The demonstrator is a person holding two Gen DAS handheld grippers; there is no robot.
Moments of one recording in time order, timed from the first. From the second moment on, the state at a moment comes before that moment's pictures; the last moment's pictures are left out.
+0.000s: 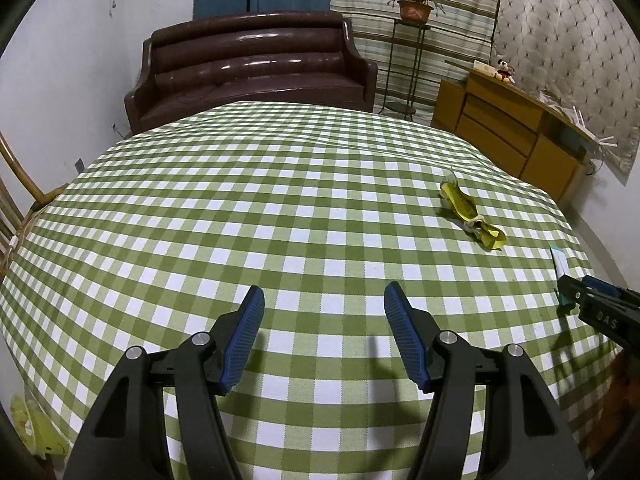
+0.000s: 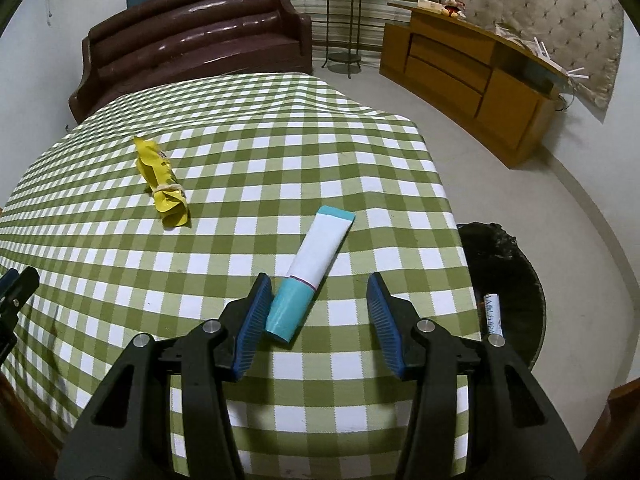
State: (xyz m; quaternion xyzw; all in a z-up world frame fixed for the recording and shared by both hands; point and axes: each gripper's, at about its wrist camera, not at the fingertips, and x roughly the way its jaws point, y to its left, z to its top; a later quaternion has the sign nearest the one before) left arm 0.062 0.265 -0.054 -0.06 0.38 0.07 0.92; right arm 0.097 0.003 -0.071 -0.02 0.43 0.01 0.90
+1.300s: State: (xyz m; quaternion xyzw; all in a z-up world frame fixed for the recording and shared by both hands) left arm 0.090 0.211 -0.047 -0.06 0.39 0.03 0.92; right arm 0.116 -0.002 -0.057 -0.02 0.41 0.04 0.91
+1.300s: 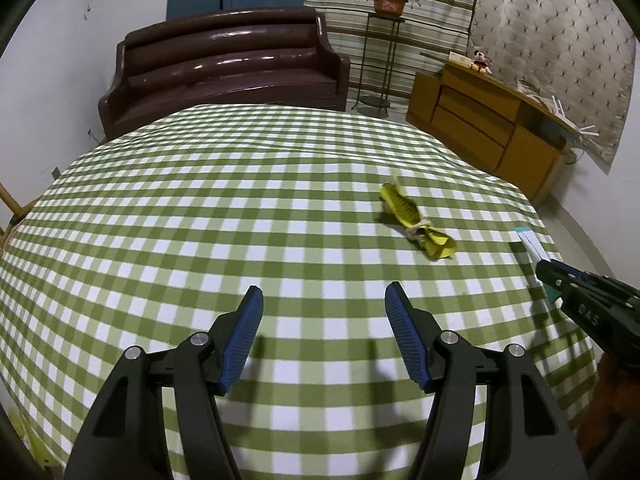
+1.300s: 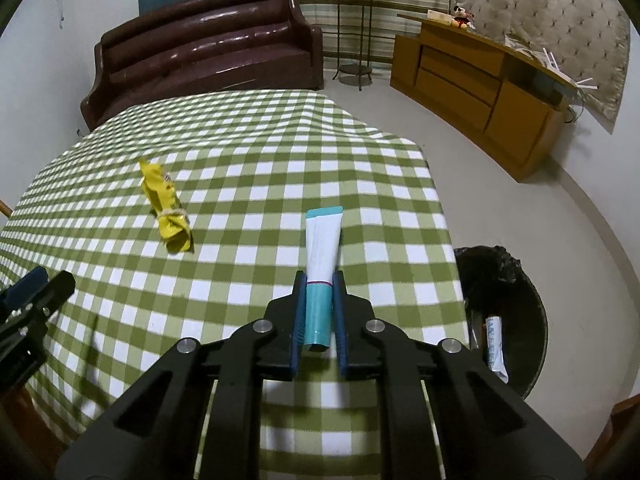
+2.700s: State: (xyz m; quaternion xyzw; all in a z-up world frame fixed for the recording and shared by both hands) left arm 0.197 0.158 -0.061 -0.04 0.45 0.00 0.89; right arm 0.193 -0.055 -0.063 0.02 0.41 0.07 0.91
